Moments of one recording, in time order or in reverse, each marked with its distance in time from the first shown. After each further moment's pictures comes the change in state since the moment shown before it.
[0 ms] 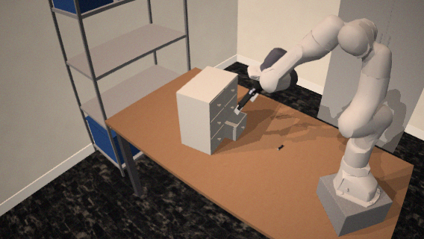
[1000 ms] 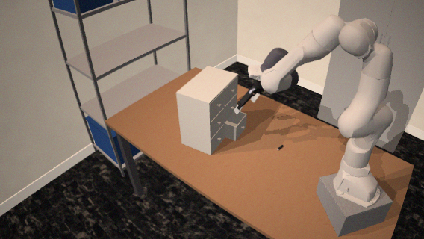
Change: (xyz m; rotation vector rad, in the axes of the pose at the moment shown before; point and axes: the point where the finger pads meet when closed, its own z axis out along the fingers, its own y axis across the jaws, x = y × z) arm -0.003 0.000 -0.003 -0.010 -0.002 0.063
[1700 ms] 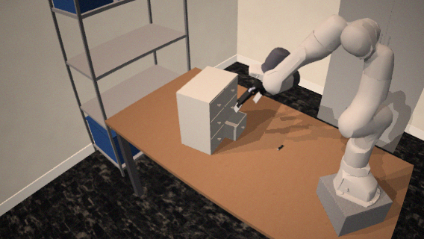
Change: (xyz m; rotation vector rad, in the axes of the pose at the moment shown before) arm -0.002 0.000 -0.008 -0.018 0.005 0.131
